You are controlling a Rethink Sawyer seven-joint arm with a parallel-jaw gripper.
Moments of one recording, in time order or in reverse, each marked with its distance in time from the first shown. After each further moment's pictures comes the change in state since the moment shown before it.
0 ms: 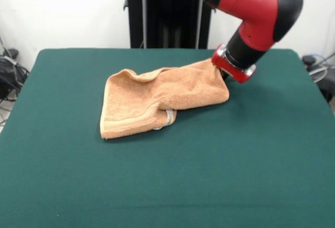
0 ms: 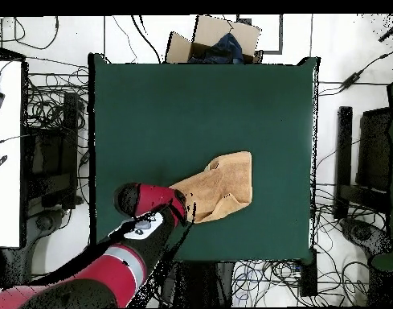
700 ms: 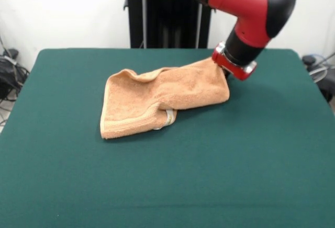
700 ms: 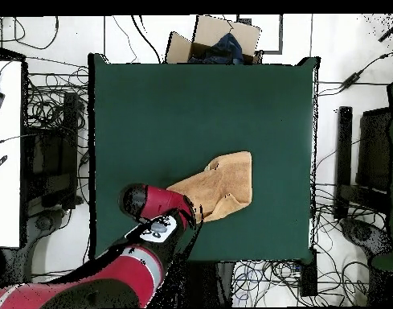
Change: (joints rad) arm -0.069 -0.066 0.073 0.078 0.044 -0.033 0.000
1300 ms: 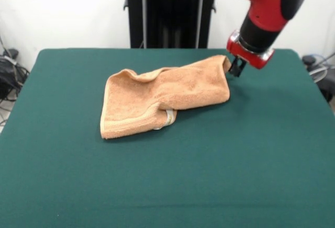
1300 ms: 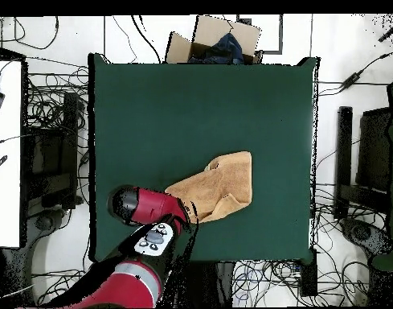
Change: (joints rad) arm -0.001 -0.108 0.042 0.053 0.006 0.016 0.000
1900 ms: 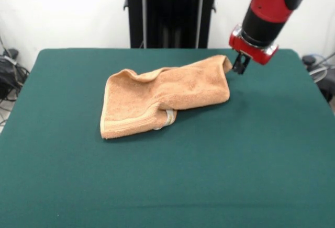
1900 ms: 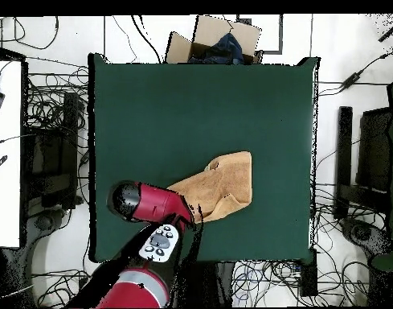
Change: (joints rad) arm -0.033 -0.059 0.008 0.001 0.000 0.014 0.000
